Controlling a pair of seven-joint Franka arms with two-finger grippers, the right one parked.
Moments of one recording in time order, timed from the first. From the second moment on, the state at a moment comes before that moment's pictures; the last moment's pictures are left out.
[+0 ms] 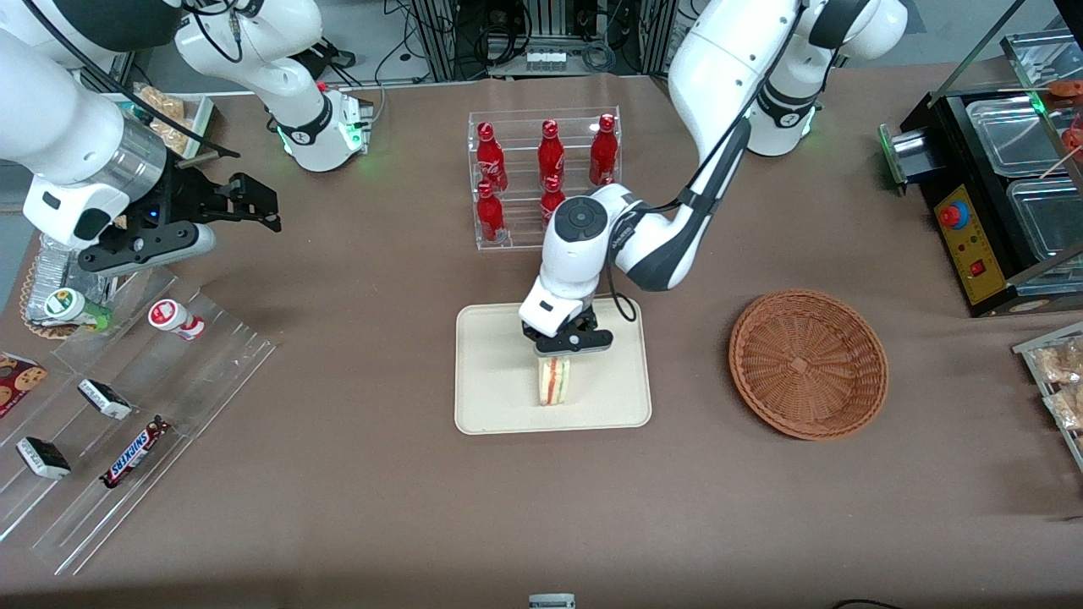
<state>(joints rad) -0.76 0.66 -0.01 -1.63 0.07 2.51 -0.97</state>
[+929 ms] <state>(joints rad) -0.73 0.50 0.01 -1.52 0.08 2.21 -0.94</state>
